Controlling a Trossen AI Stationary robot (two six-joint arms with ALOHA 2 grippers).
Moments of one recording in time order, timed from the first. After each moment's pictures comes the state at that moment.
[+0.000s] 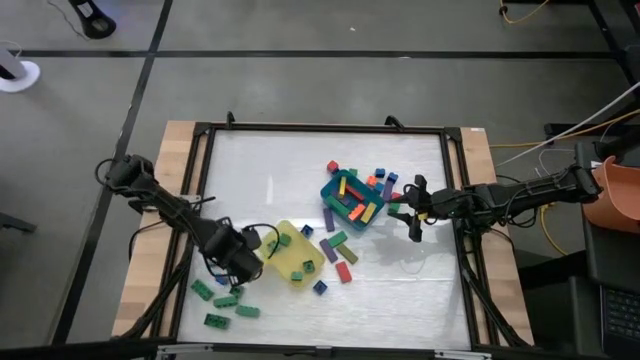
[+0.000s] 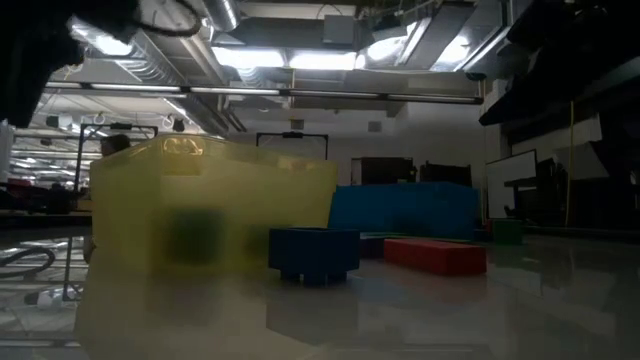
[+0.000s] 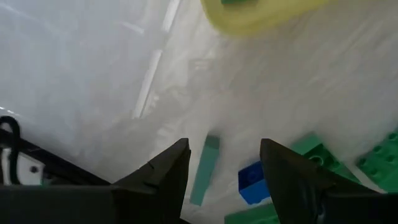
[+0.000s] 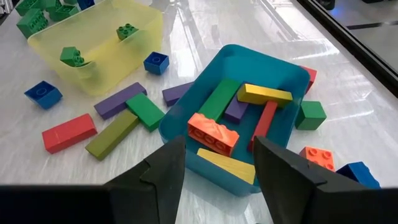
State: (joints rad) left arm -0.57 1.52 1.13 -1.25 -0.11 -1.02; right arm 0.18 0.72 0.46 -0.30 0.30 0.18
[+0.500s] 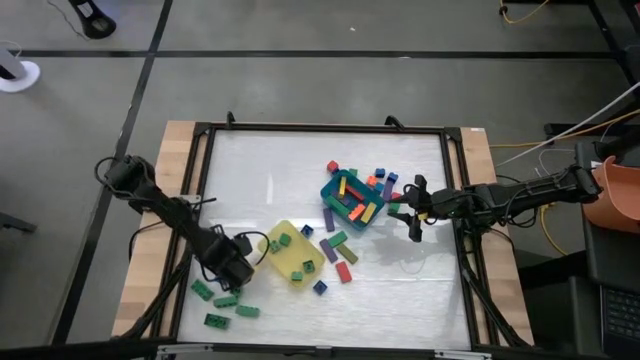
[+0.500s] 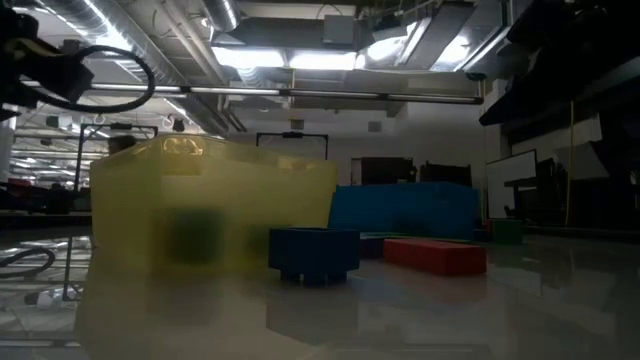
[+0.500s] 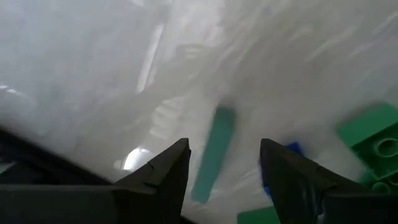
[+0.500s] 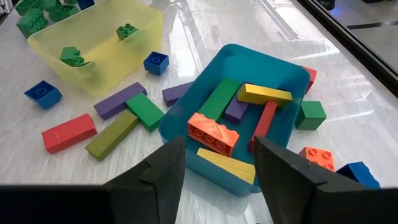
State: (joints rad) left arm -0.65 1.52 0.92 -1.09 -0.02 -1.10; right arm 0.18 0.72 0.46 -0.29 0.30 0.18
